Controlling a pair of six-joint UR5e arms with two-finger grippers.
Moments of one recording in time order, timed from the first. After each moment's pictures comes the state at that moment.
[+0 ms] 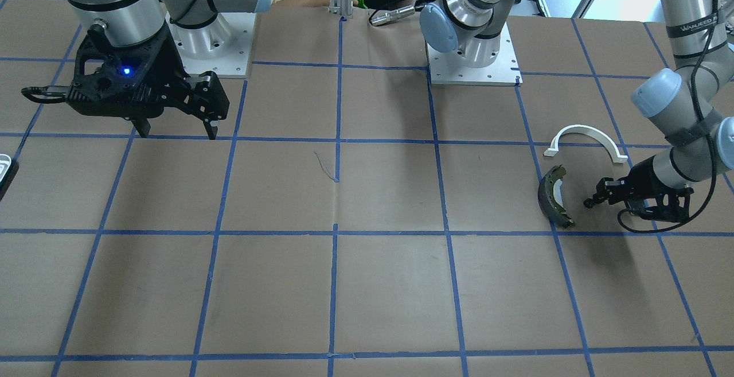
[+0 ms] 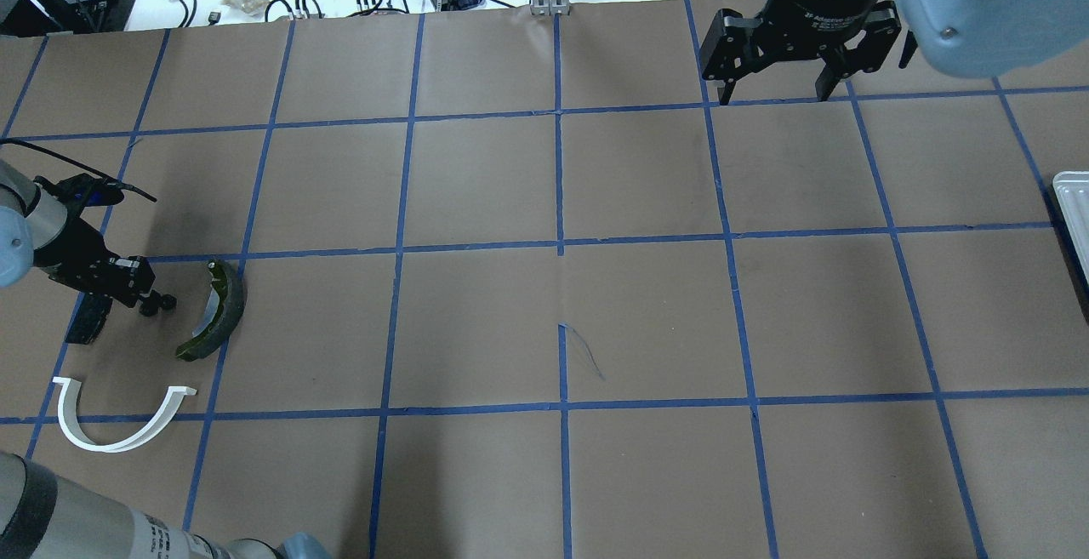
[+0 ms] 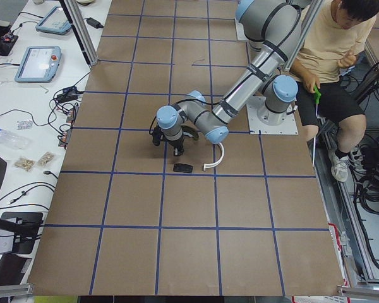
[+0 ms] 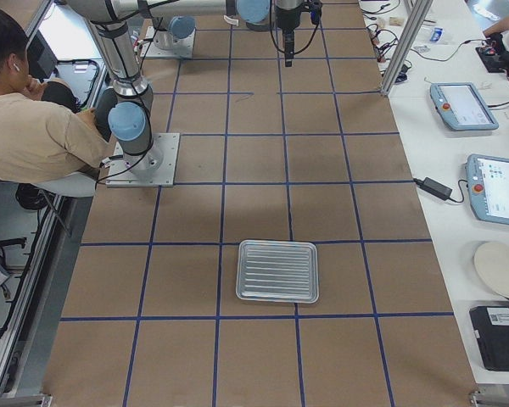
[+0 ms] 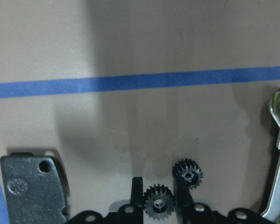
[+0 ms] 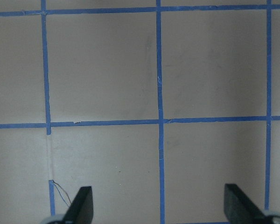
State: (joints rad) left arm -0.89 -1.97 -1.88 -1.03 1.60 0.73; right arm 1.63 -1.50 1.50 -1.66 -1.59 0.08
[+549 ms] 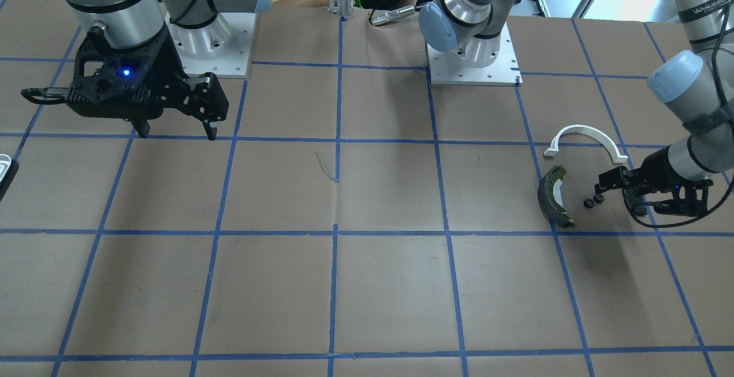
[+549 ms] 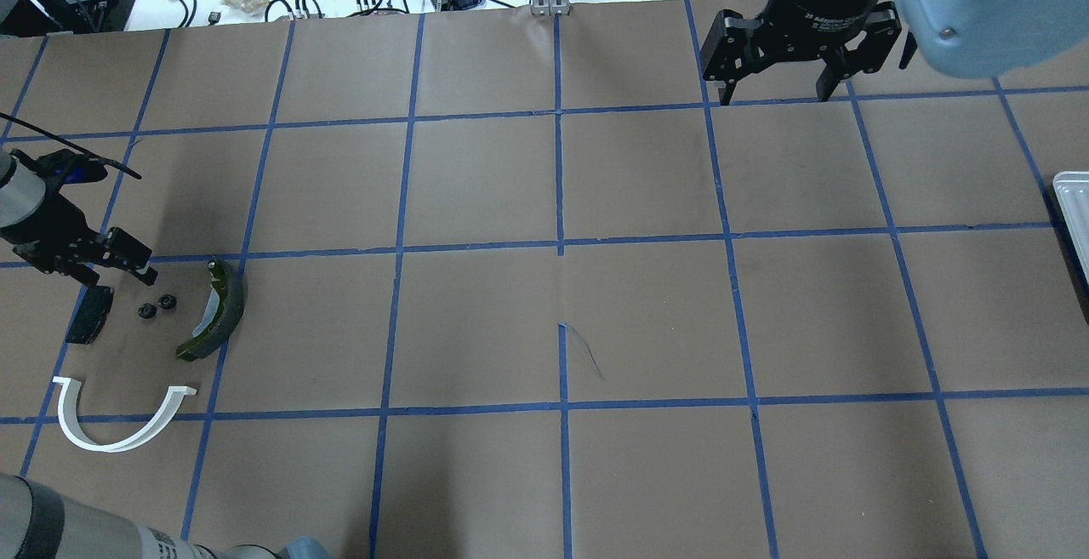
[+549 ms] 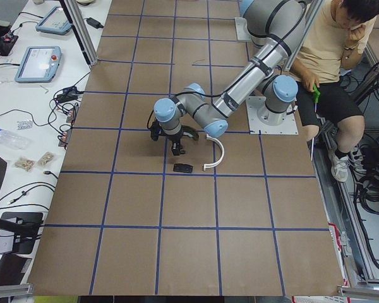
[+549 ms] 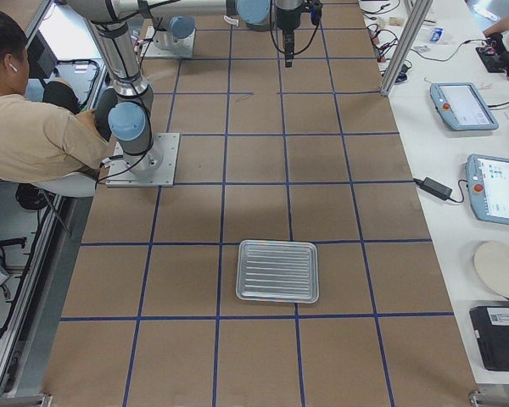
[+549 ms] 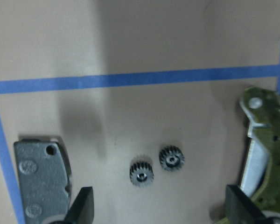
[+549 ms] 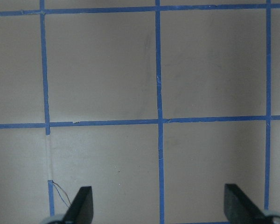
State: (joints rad) left arm -0.93 -1.90 -1.78 -1.21 1.60 0.68; right arm 1.63 -1.50 1.50 -1.66 -1.59 0.08
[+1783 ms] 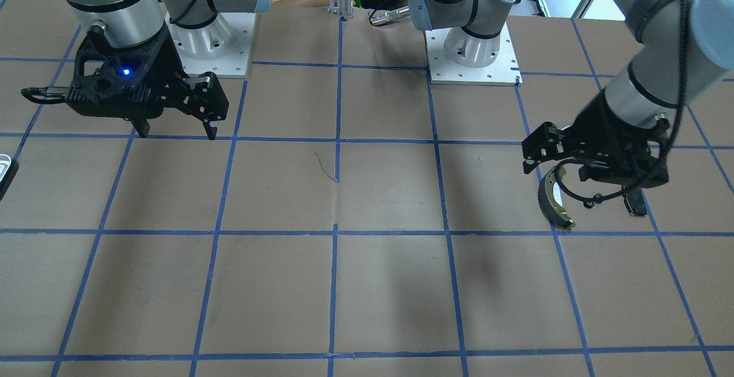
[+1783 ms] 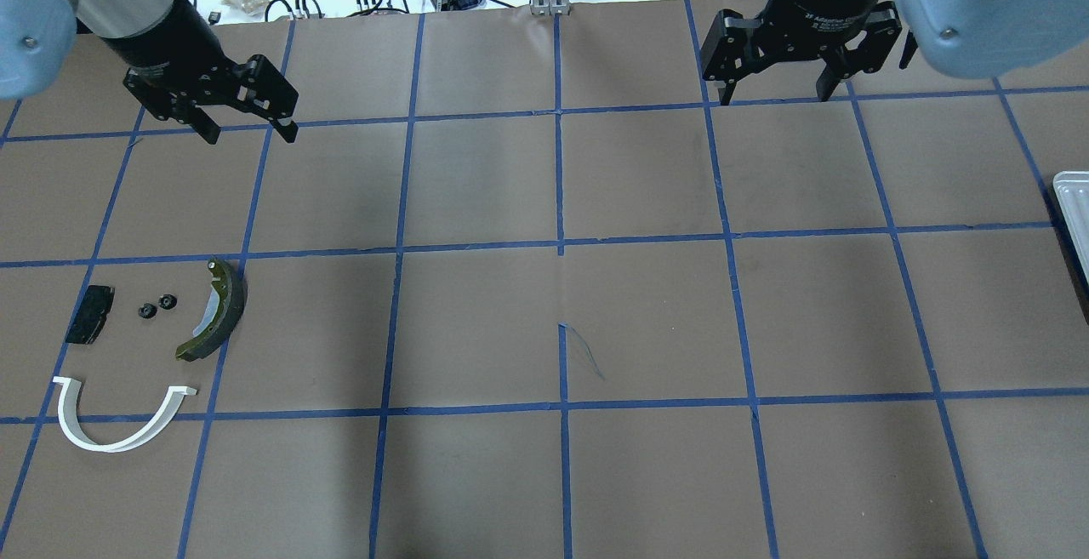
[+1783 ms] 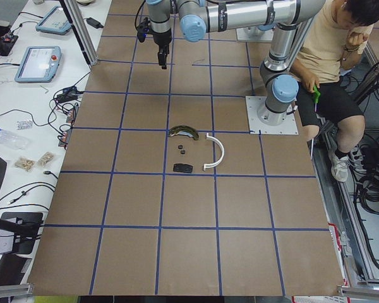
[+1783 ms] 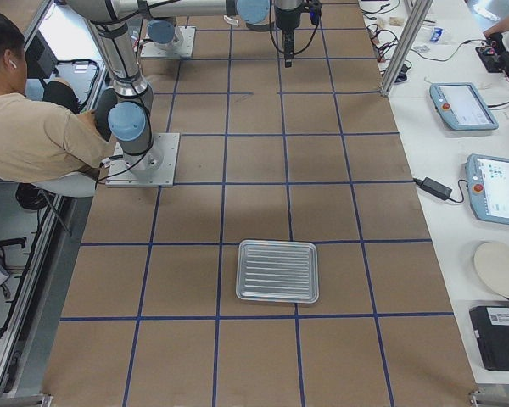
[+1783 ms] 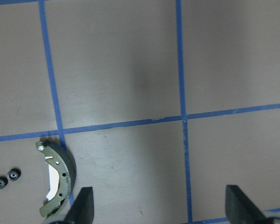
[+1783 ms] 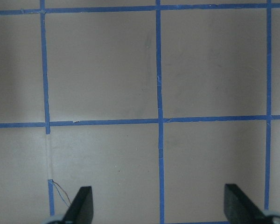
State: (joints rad) left arm -1.47 -1.69 -1.54 -1.52 1.53 0.18; right arm 1.63 -1.50 1.50 -1.66 -1.59 0.08
